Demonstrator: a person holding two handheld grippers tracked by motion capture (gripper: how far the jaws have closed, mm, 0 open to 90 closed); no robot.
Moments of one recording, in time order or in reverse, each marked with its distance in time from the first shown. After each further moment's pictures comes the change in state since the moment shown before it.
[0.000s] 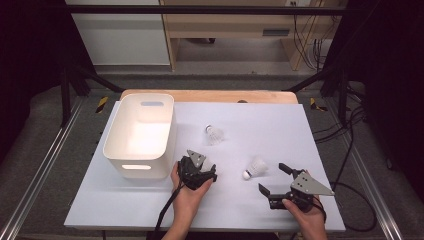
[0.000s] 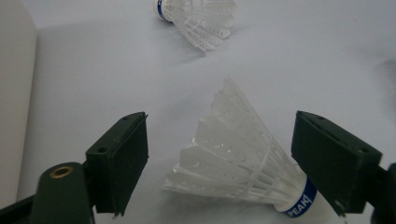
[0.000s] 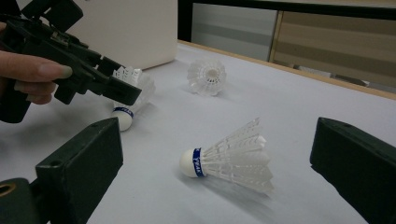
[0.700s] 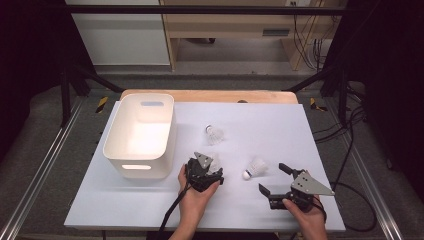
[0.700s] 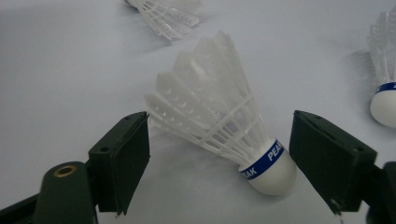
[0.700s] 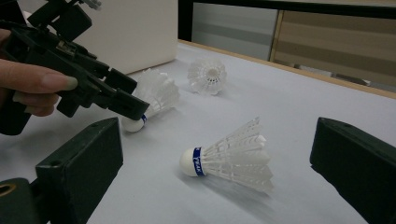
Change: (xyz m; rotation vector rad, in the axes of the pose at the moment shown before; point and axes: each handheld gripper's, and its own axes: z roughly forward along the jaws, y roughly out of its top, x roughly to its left) left arm -0.019 0.001 0.010 0.049 -0.066 -0.007; right arm 0.000 0.000 -0.001 0.003 0.003 0.004
